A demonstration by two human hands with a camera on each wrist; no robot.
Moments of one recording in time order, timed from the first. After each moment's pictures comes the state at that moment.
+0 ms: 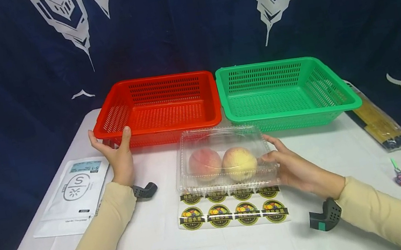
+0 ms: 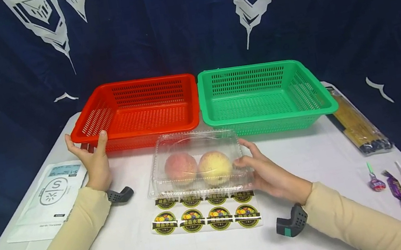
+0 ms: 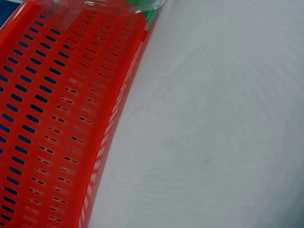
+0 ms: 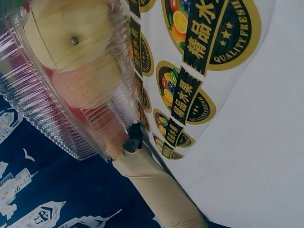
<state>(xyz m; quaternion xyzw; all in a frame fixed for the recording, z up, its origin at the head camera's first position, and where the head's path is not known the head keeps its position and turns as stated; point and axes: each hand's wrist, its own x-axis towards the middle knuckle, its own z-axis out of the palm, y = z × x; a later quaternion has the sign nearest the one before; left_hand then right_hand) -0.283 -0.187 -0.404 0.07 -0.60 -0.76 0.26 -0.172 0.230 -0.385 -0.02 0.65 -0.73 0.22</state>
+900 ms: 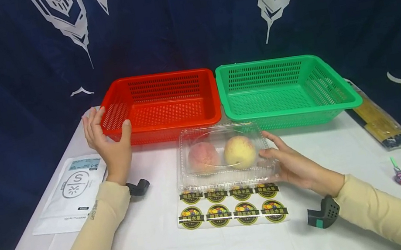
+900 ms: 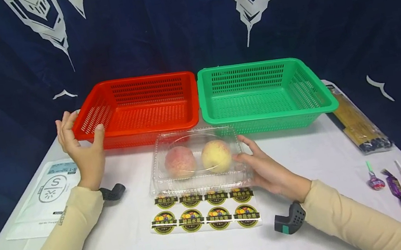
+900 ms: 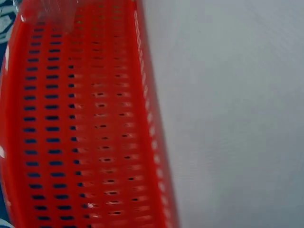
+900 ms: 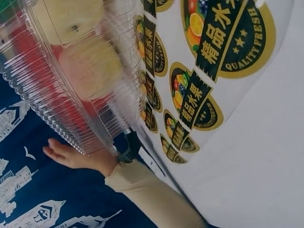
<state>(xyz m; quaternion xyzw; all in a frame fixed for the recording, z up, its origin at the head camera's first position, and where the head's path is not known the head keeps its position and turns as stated) -0.270 -0.180 -0.373 -0.05 -0.71 -0.53 0.45 -0.174 0.225 -0.378 -0.01 0.66 -0.72 0.22</state>
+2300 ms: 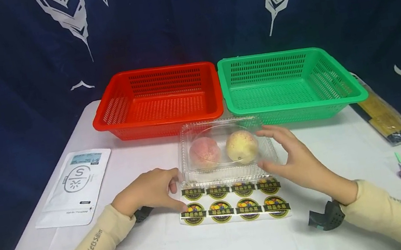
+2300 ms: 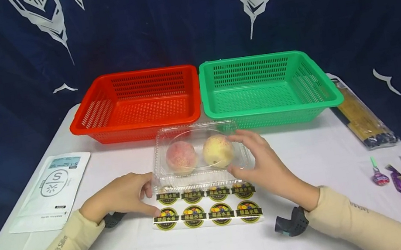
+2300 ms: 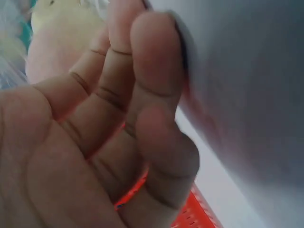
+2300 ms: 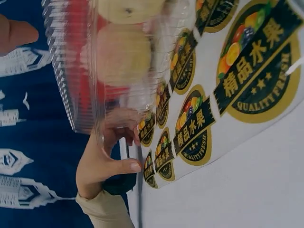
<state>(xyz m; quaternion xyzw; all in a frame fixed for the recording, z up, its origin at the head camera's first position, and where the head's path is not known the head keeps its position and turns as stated) -0.196 -0.159 -0.379 -0.31 -0.91 -0.20 -0.18 -0.146 0.211 -0.355 -0.21 0.88 -0.43 -0.09</state>
